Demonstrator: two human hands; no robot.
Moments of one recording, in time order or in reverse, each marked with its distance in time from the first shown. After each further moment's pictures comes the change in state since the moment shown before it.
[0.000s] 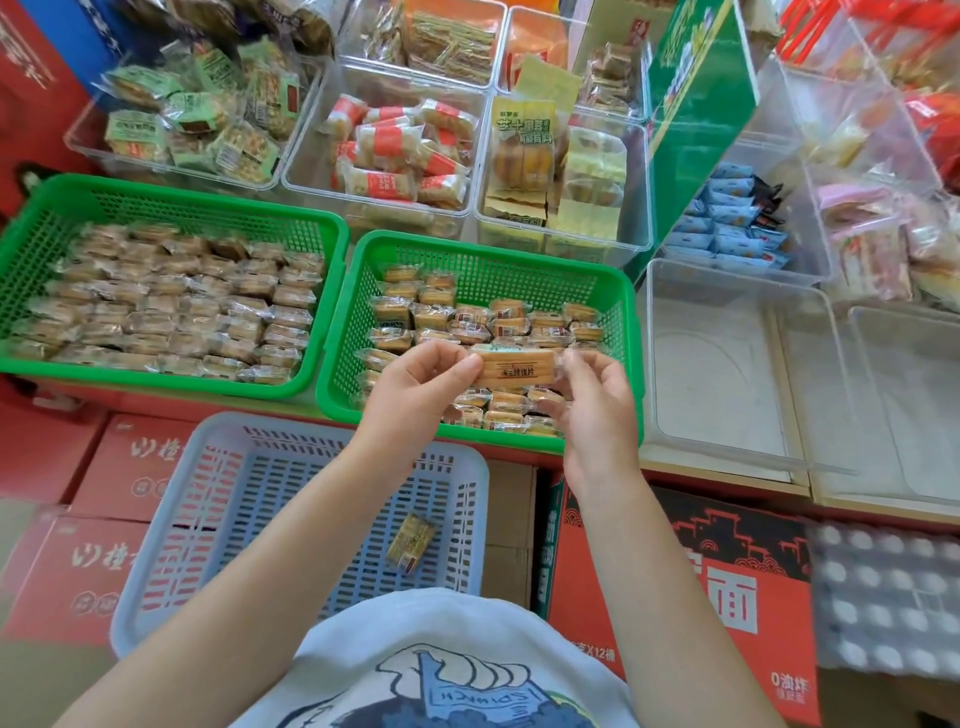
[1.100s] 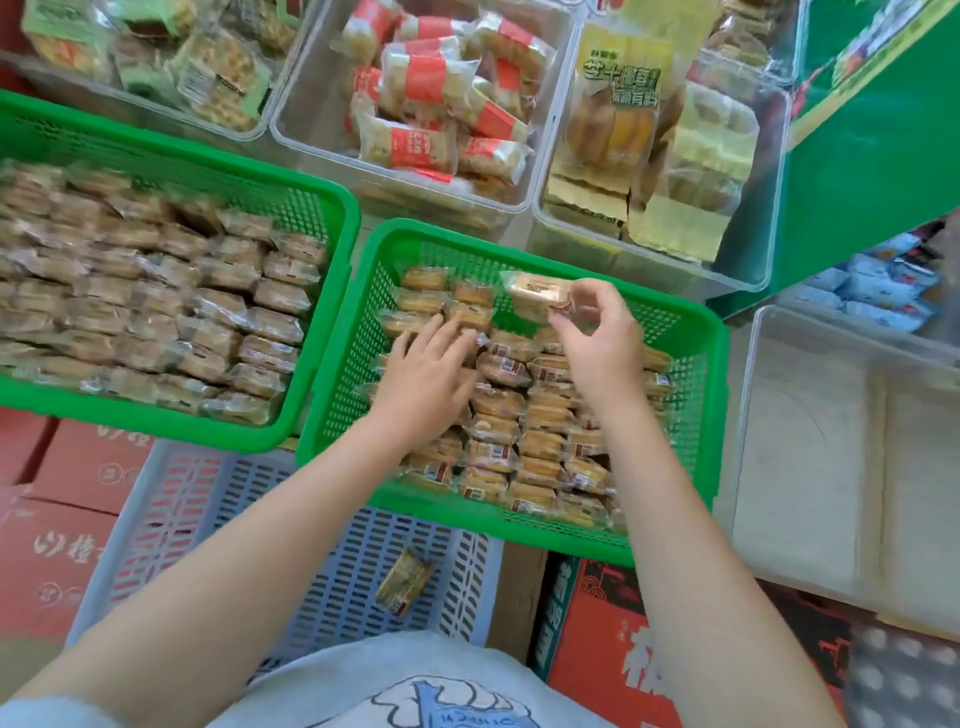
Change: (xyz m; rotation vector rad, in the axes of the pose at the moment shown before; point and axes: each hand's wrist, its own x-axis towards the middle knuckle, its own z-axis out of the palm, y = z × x) left_hand 0.196 -0.101 -0.042 1.250 -0.147 0.073; right_hand 0.209 0.021 0.092 -0.871 -0.230 -0.414
